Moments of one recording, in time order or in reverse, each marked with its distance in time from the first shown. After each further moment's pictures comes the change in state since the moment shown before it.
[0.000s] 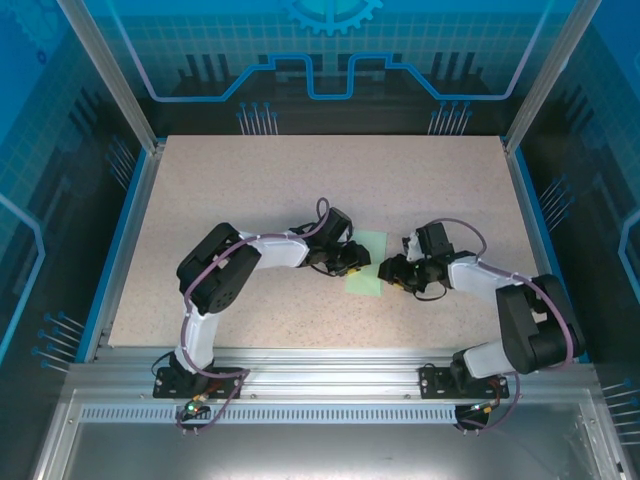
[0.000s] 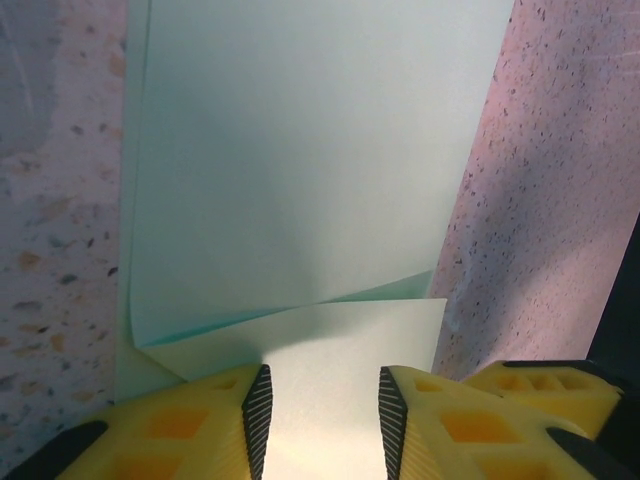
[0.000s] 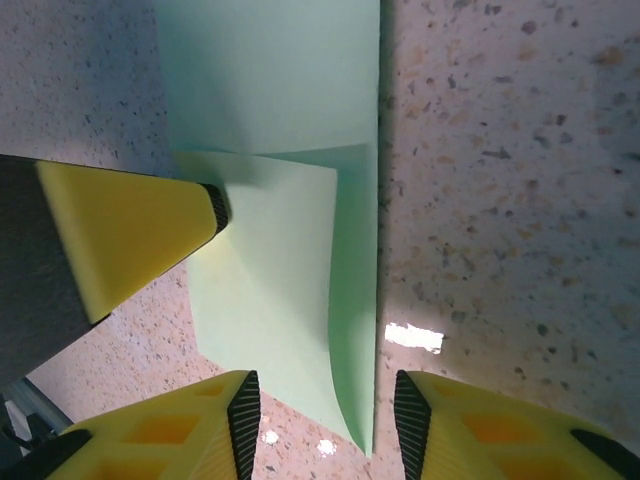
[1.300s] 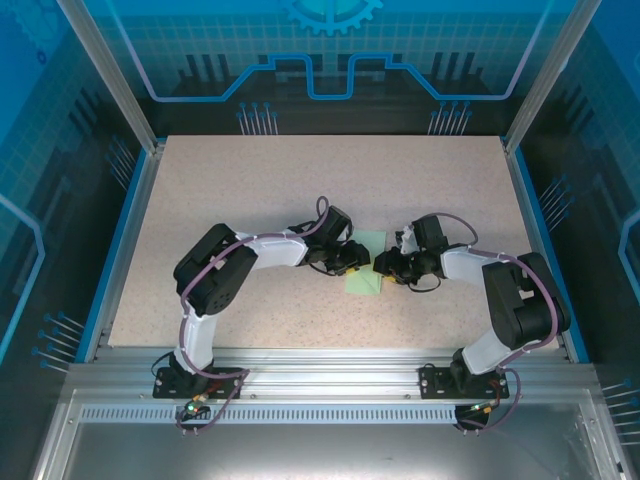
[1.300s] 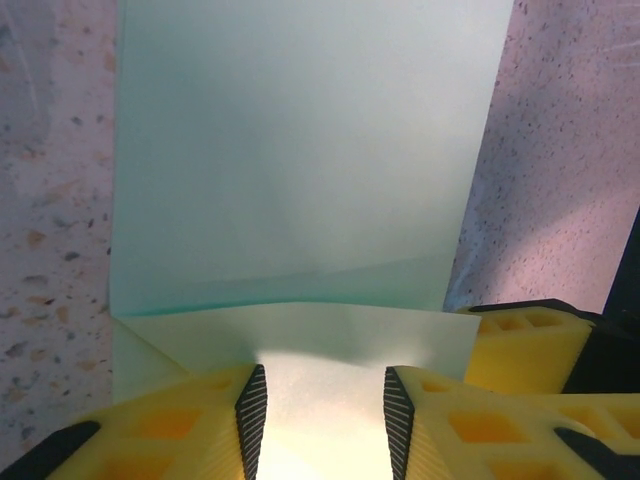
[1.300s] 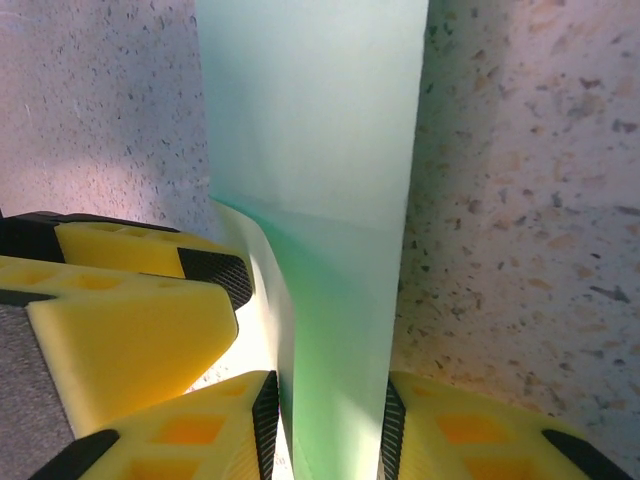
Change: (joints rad) left arm 0.000 -0.022 0.006 -0.034 -0.001 0.023; right arm -0.011 0.130 0.059 0.097 -0.086 0.002
